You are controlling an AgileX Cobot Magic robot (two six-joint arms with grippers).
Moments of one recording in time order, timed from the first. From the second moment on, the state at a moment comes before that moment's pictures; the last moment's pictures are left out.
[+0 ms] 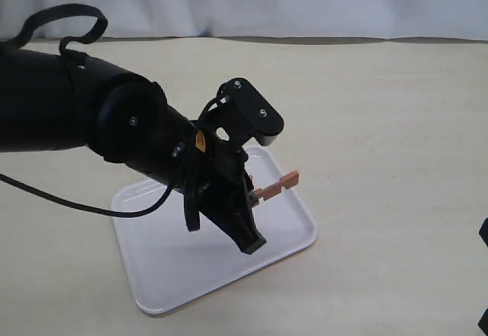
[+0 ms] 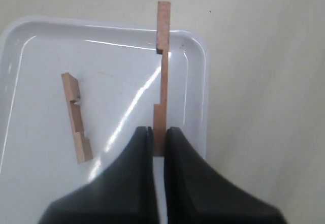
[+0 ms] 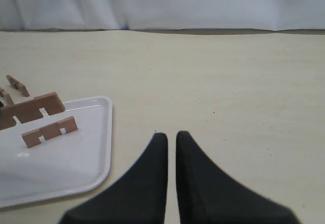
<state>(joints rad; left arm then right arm) -0.86 1.68 -0.99 -0.28 0.47 0.44 -0.05 0.00 0.00 0.03 0.35 0.04</state>
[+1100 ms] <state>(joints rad) -0.86 1.86 -0.99 -0.27 0.38 0.47 -0.05 0.00 0.00 0.03 0.35 0.04</state>
